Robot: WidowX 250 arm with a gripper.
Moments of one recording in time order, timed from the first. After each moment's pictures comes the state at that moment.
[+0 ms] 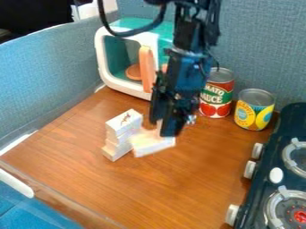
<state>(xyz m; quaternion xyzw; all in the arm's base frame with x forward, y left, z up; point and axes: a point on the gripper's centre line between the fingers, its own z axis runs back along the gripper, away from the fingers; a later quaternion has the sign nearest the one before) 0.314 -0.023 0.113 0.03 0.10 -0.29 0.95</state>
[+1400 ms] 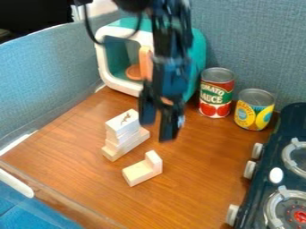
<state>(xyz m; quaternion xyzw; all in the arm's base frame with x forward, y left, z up) 0.335 0.002 0.093 0.00 0.06 -0.23 0.97</state>
